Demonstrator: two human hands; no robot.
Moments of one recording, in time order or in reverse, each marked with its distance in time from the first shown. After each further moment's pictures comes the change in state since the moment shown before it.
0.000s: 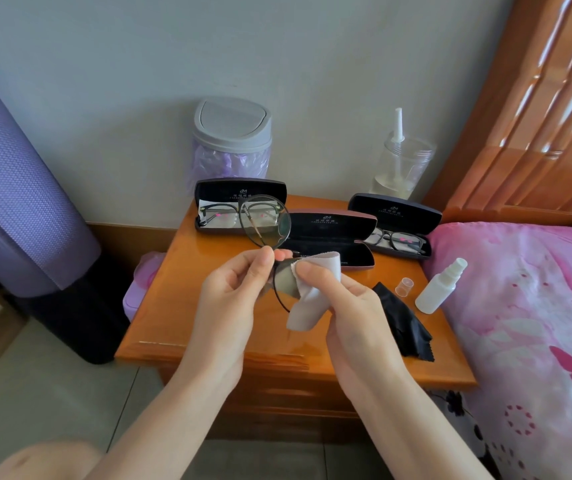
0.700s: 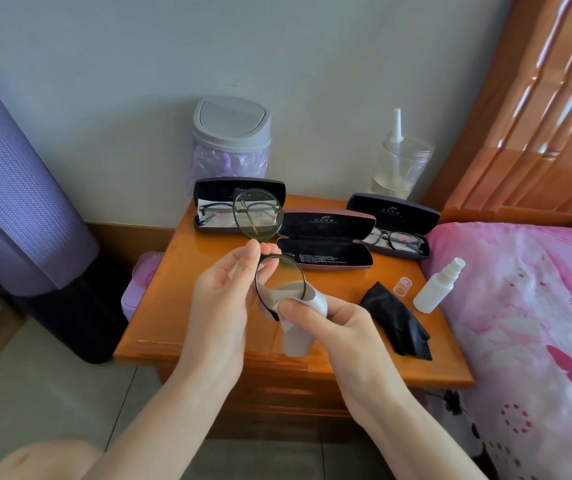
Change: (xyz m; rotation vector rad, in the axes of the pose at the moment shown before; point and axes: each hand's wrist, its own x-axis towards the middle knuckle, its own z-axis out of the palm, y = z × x) left_hand 0.002 0.001 0.000 -0.127 0.109 -0.063; right_hand -0.011 0.008 -0.010 -0.170 -0.178 -0.008
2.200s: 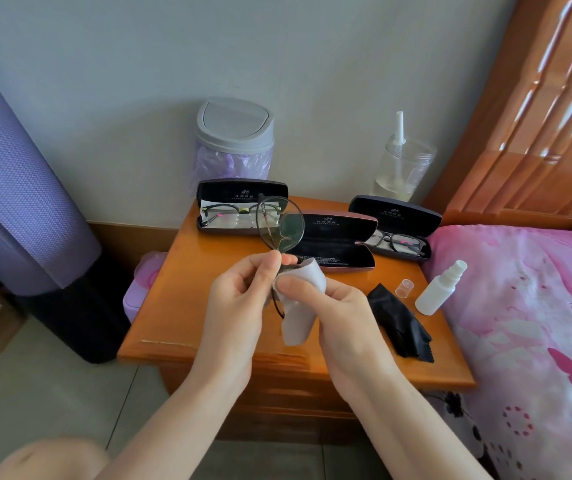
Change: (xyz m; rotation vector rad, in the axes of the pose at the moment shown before) left_hand -0.005 -0.005 0.002 0.181 -0.077 0.099; right_hand 0.014 -0.008 0.011 0.095 0.044 0.002
